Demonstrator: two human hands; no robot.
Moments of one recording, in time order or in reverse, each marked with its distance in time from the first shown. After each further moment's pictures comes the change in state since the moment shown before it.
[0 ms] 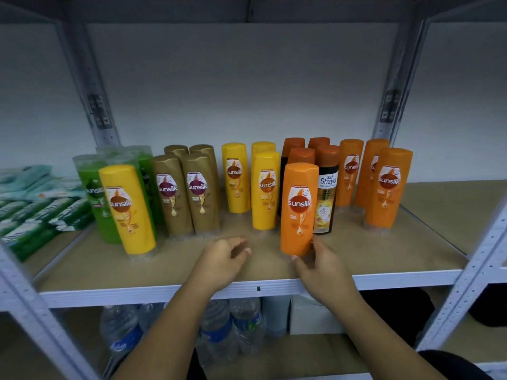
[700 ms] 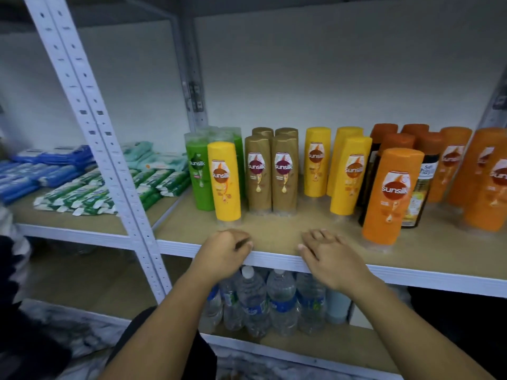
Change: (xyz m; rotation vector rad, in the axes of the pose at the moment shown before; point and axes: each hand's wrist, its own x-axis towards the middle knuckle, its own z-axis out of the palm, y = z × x) left_hand -0.092 -0.080 -0.104 0.285 0.072 -0.088; right_hand -0.009 -0.089 0.084 -0.539 -0.367 -0.398
